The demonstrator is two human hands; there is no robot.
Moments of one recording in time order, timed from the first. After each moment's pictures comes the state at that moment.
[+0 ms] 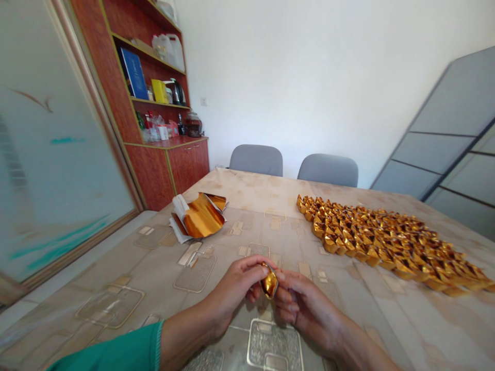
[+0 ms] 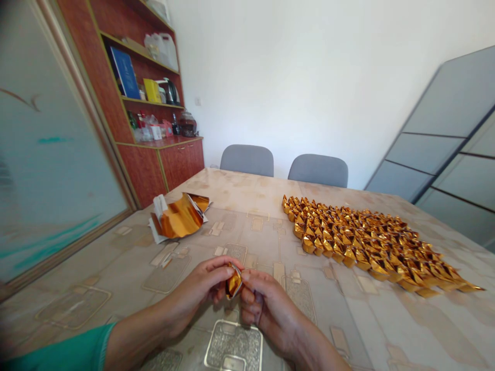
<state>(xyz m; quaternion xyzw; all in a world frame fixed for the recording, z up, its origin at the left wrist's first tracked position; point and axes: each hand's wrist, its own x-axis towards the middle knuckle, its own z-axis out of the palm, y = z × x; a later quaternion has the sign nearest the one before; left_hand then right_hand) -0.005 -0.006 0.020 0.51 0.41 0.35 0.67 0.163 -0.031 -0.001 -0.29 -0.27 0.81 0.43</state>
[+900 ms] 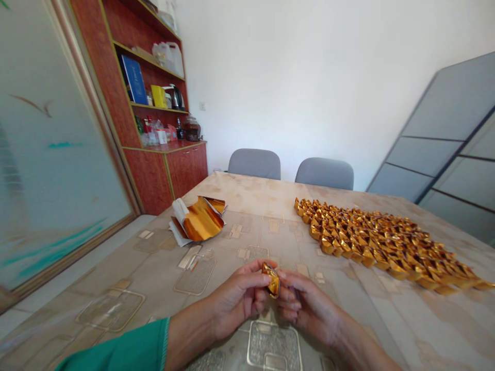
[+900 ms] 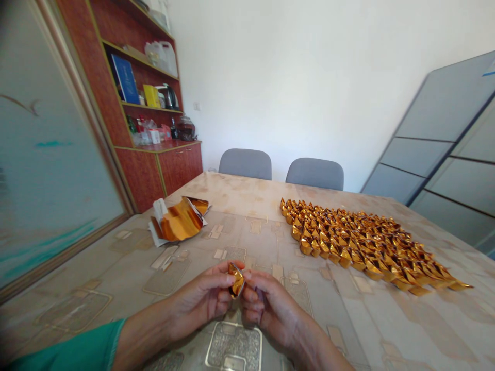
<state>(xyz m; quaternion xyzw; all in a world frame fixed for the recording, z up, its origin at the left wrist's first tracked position) -0.006 -0.007 0.016 0.29 0.29 0.32 0.85 0.168 -0.028 -0.002 -0.29 -0.25 0.82 0.42</state>
